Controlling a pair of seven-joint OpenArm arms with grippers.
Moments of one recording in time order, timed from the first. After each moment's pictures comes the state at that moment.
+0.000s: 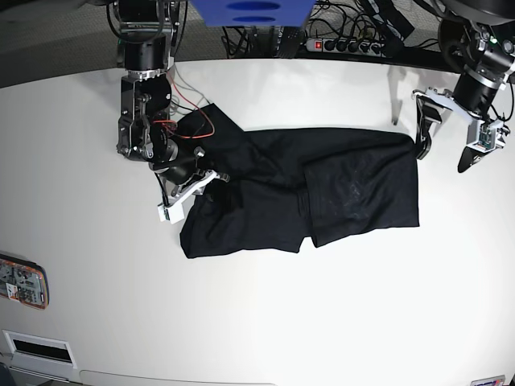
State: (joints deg) left arm 34.9 -11.6 -38.7 116.1 -27.2 -42.4 25.1; right arm -1.2 -0.2 7.5 74.5 33.7 20.5 -44.3
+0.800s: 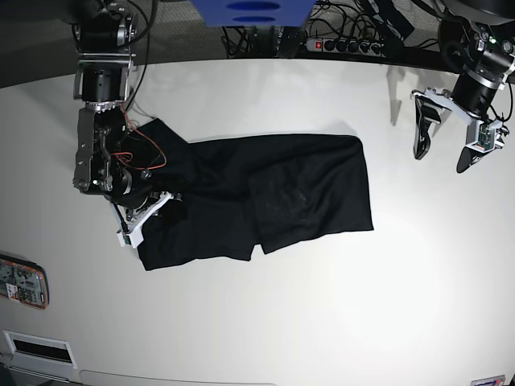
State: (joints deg) left arm 34.6 -11.7 -38.5 116.1 -27.3 -42.4 25.3; right arm 8.8 12.2 7.1 72.6 29.5 18.8 -52.8
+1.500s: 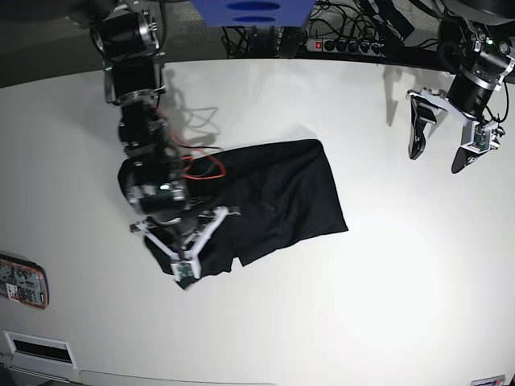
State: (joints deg) left arm 34.6 -11.7 -37.2 116.1 -27.0 -42.4 25.3; right arm 8.9 4.2 -13.6 99.5 3.9 -1.5 -65.8
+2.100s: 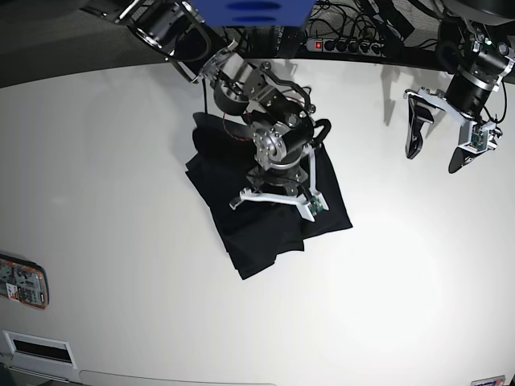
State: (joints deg) left arm 34.6 -11.7 -36.4 116.1 -27.0 -42.4 25.3; right arm 4.4 -6.3 -43.6 90.1 -27.9 -5.1 -68.5
